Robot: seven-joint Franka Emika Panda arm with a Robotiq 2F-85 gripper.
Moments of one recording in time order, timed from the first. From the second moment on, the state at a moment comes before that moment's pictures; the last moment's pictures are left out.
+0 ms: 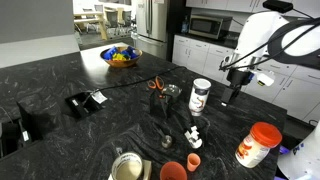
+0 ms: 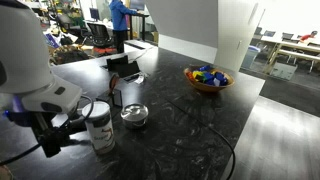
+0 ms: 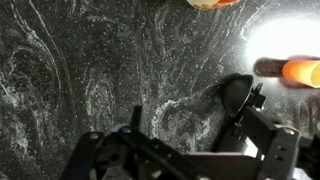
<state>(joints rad) 0.10 -0.53 0.00 -2.65 0.25 2.11 0.14</state>
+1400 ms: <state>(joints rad) 0.19 -0.34 0.19 -2.48 0.16 2.13 0.14</state>
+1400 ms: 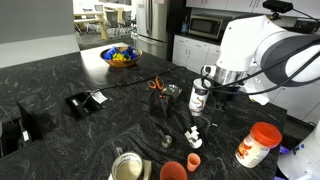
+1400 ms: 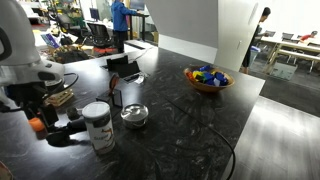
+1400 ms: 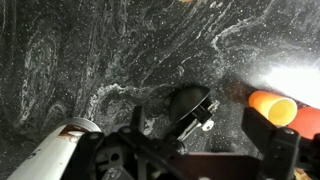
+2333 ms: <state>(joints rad) 0.26 -0.16 0.25 -2.38 0.14 2.20 0.04</state>
